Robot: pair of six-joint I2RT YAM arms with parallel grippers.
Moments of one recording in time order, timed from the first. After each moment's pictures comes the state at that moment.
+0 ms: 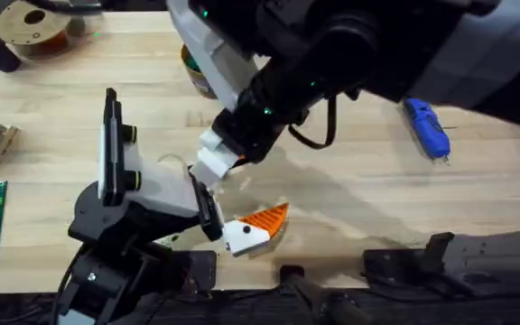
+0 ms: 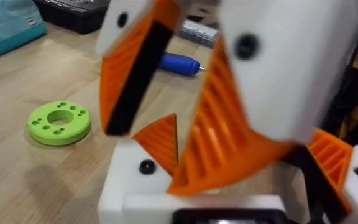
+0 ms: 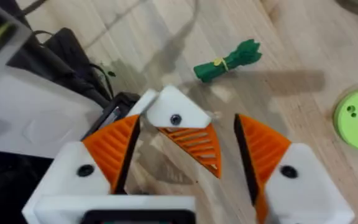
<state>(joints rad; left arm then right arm) -0.32 0.01 0.01 -0.08 0.92 -0.16 0.97 1.62 1.56 -1.04 -0.21 0.07</state>
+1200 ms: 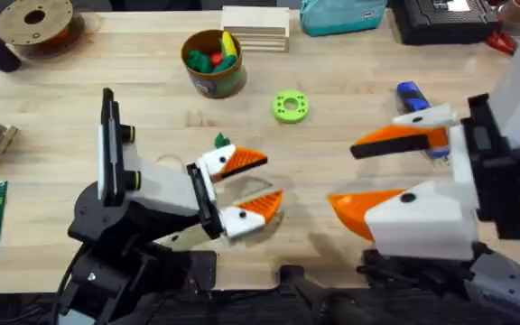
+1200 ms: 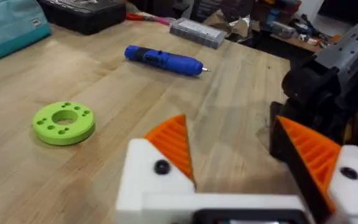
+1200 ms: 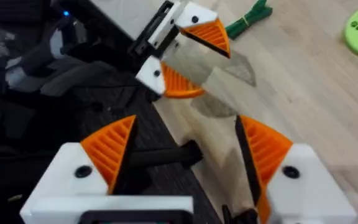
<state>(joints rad) -0.32 0.01 0.01 -0.08 0.89 -0.16 0.67 0.89 1.26 -1.26 -0.52 0.07</state>
